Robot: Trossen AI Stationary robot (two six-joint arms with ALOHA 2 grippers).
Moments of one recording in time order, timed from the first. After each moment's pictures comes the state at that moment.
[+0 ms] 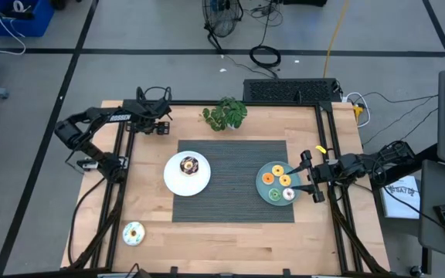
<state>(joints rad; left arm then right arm) 0.87 1.55 0.71 -0.68 -0.35 -0.70 0.33 0.01 0.01 0.04 0.10 -0.06</state>
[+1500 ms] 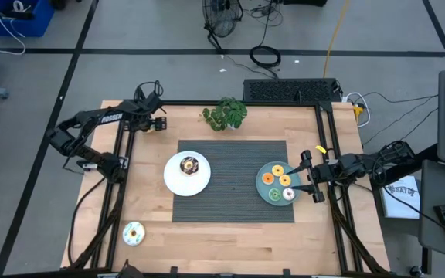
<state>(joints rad) 0.96 1.43 0.71 -0.68 -0.26 -0.68 0.33 0.01 0.01 0.04 0.10 -0.06</state>
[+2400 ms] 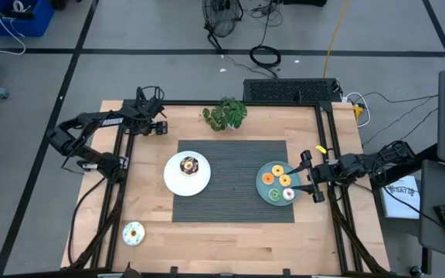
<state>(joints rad) 0.94 1.43 0.62 -0.54 -0.24 -0.65 0.33 0.01 0.02 0.04 0.10 -0.06</state>
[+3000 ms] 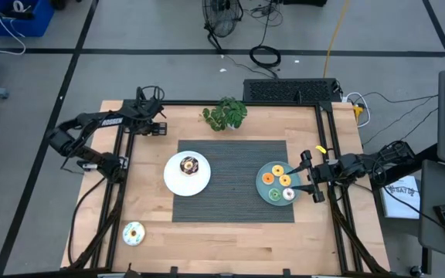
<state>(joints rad) 0.94 1.42 0.62 -0.55 -0.24 -0.58 0.33 0.01 0.01 0.04 0.10 -0.06</state>
